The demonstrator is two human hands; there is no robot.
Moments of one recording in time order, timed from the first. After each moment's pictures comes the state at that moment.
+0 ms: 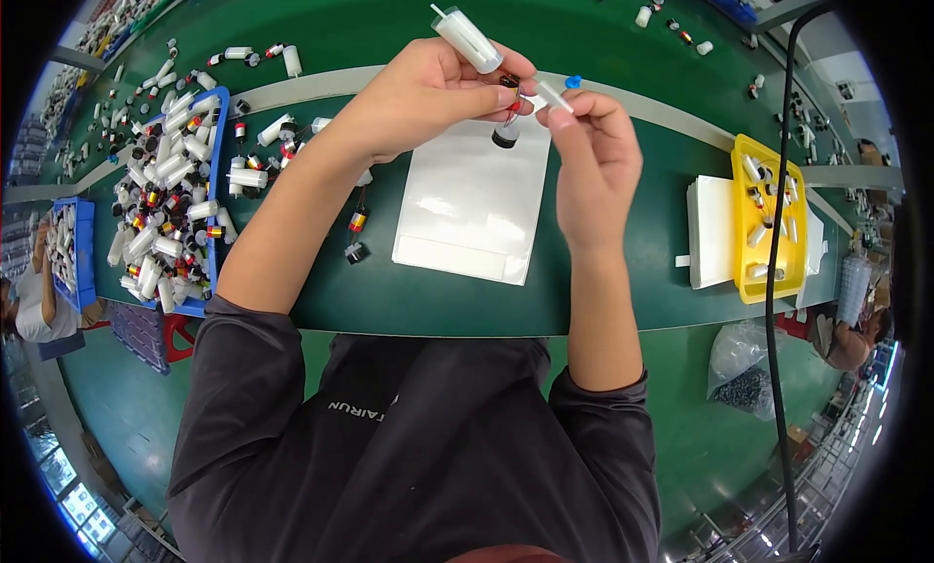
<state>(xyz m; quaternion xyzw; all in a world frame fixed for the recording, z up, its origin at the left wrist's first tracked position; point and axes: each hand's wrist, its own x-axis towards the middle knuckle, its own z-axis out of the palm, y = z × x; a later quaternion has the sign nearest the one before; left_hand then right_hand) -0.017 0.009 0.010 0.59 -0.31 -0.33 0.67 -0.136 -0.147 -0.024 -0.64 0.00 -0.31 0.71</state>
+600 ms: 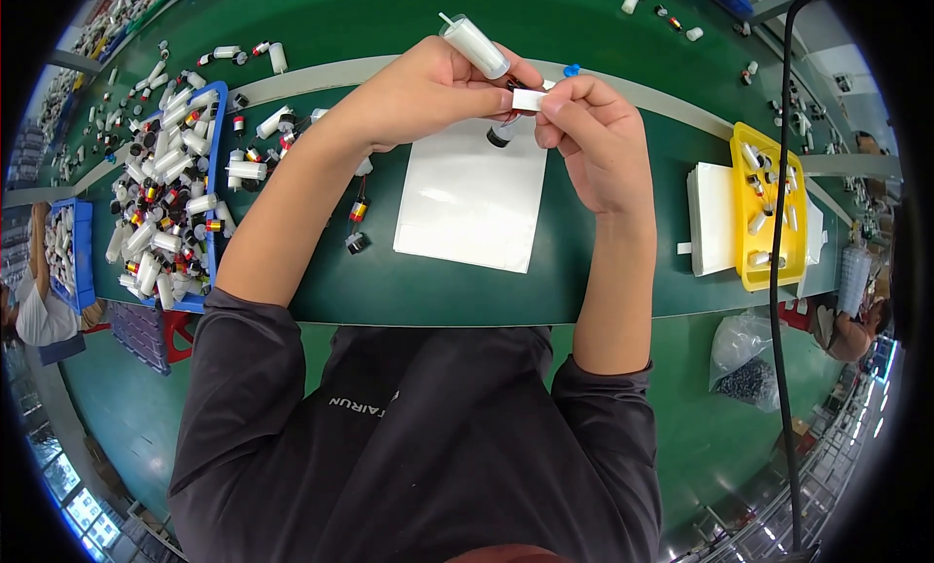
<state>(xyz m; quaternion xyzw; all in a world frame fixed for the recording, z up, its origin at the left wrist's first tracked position) -0.019 0.011 0.004 0.59 -0.35 -0.34 0.64 -0.137 -0.175 -0.008 -0.58 0.05 -0.07 0.81</state>
